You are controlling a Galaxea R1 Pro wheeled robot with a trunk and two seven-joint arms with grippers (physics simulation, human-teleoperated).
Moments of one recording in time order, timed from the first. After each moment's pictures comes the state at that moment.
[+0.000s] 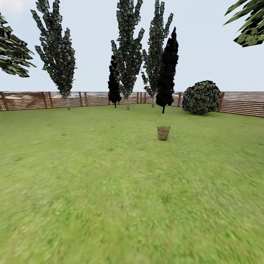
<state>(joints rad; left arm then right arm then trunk) 0.01 0.08 0.01 -0.06 0.00 0.00 -0.01 -0.04 -0.09 0.00 0.06 0.00 0.01 0.11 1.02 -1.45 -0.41</state>
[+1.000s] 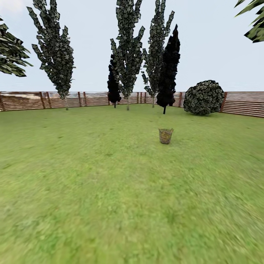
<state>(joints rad) 0.01 0.09 0.01 -0.06 0.00 0.00 -0.01 -0.04 -0.09 0.00 0.06 0.00 0.01 0.11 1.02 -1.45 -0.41</state>
